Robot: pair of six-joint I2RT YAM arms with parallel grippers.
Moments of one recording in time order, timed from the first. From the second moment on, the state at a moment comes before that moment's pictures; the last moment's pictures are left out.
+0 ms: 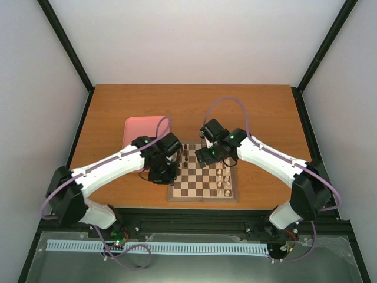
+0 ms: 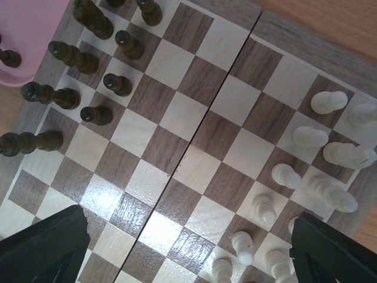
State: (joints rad) left arm -0.82 1.38 1.11 -1.13 0.20 -0.82; right arm 0.76 1.53 1.20 -0.83 0.01 0.29
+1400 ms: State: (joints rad) left arm -0.85 1.67 1.18 -1.02 0.04 -0.87; right arm 0.67 1.48 1.16 -0.76 -0.02 0.24
